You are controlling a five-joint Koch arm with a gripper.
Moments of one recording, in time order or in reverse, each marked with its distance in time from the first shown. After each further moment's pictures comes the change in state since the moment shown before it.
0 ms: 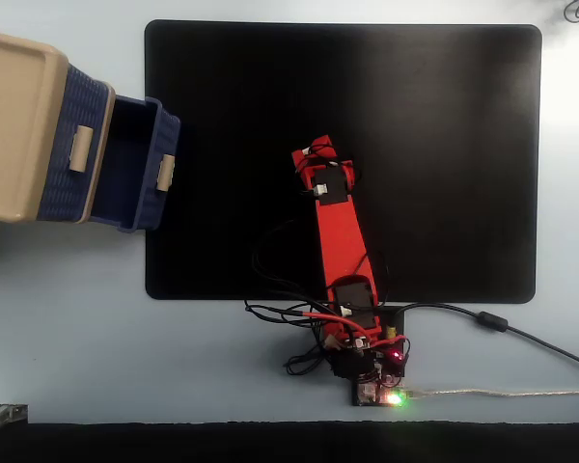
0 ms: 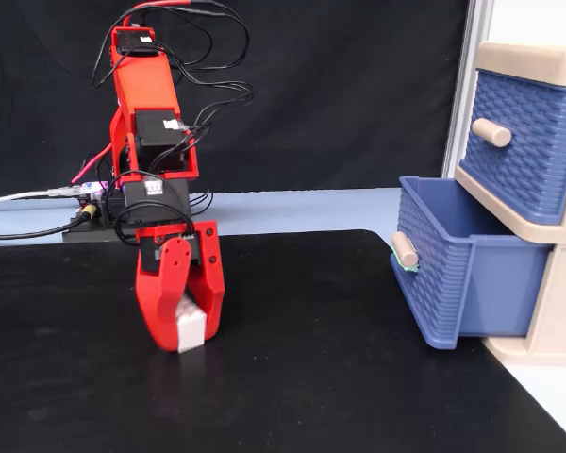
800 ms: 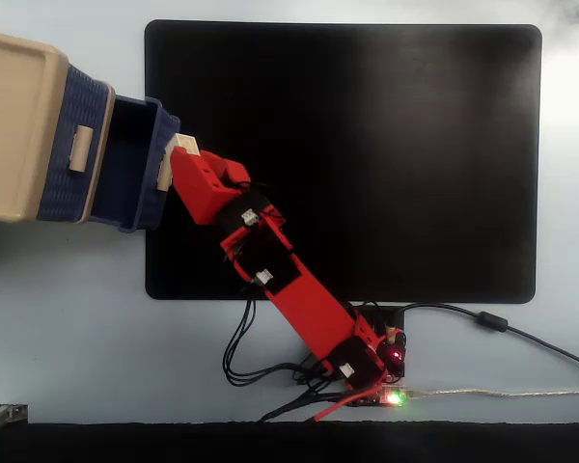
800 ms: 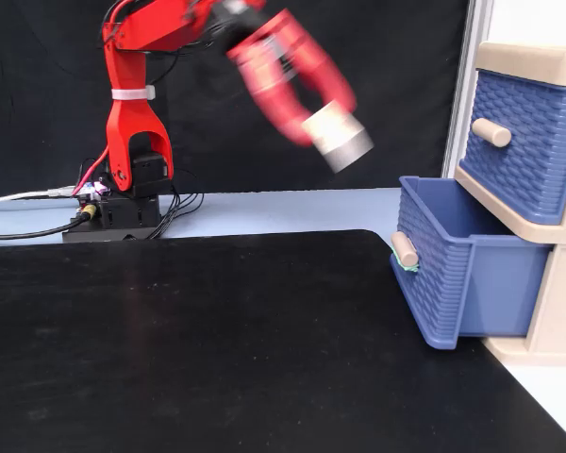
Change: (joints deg) arm -29.1 16.7 -31.0 13.6 76.7
